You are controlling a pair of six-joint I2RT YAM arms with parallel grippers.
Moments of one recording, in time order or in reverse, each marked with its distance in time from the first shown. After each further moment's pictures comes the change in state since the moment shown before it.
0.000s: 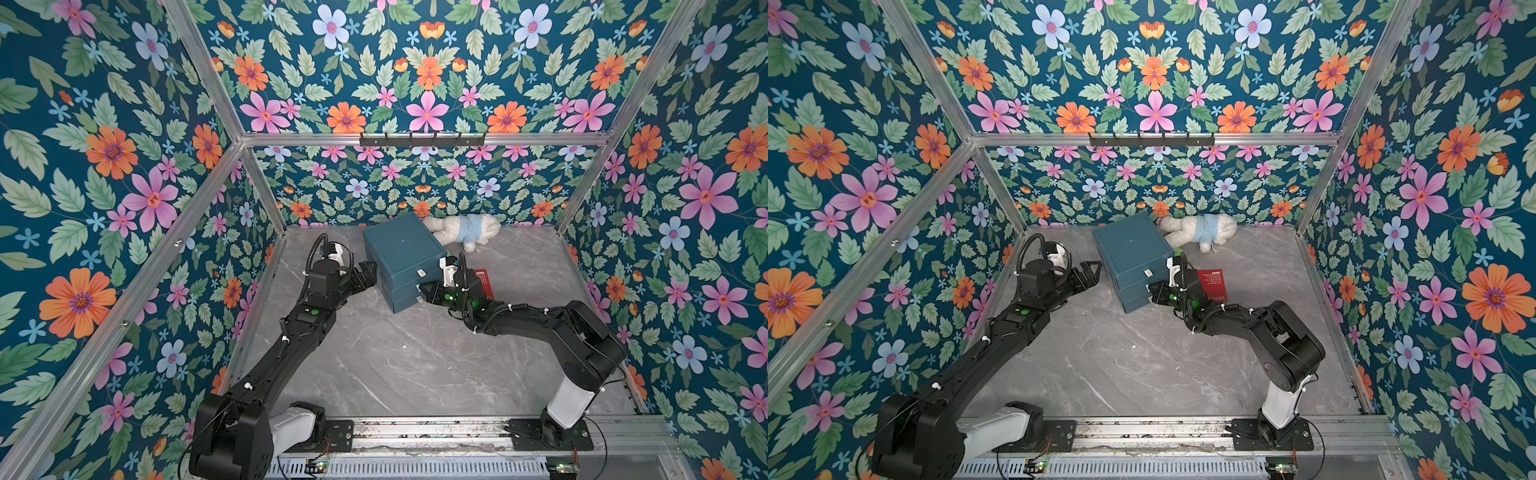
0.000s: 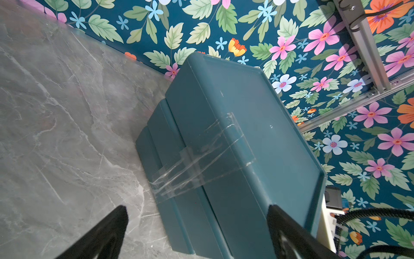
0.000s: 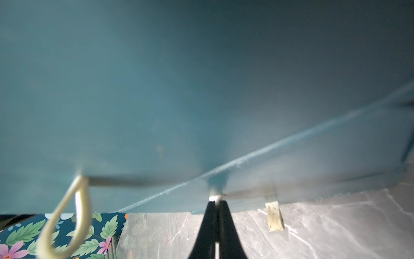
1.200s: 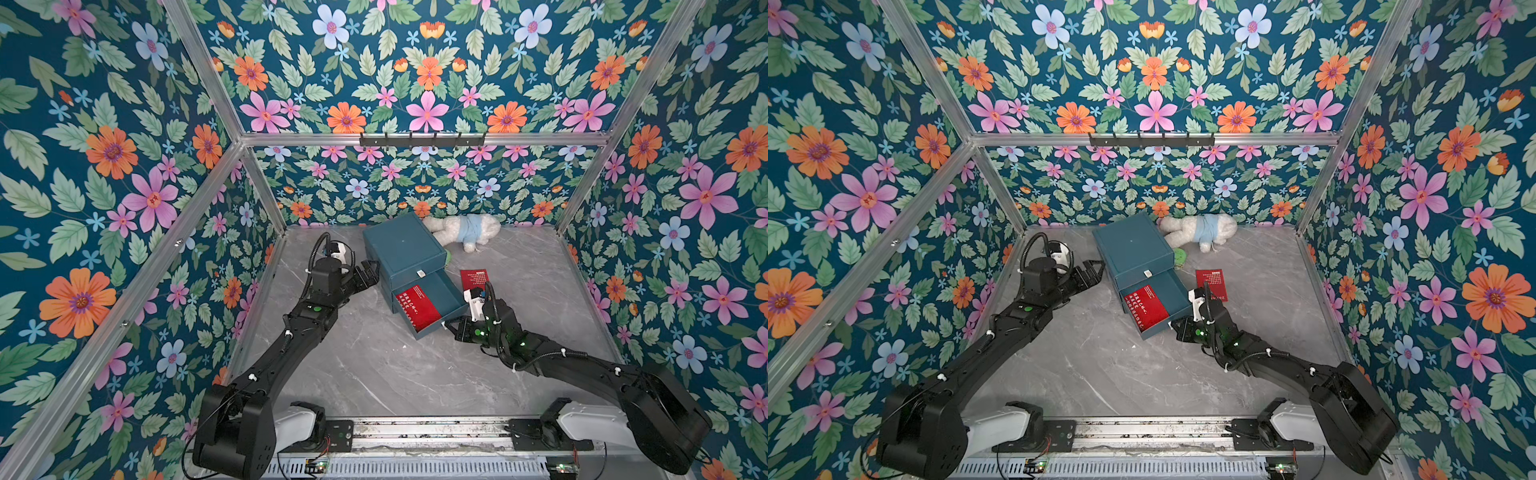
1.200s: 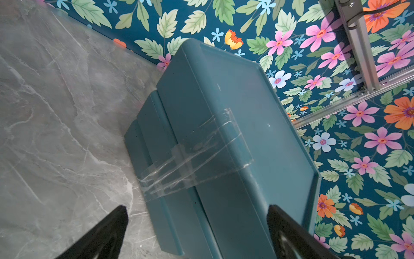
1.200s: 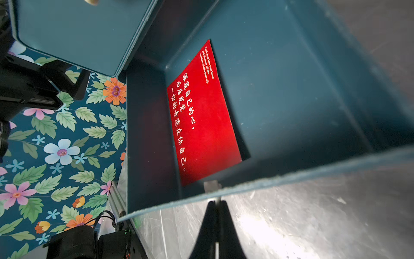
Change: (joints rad) left arm 0.000 0.043 0.012 0.022 0.049 -0.046; right arm 0.031 -0.515 -0.378 -0.315 -0.018 -0.002
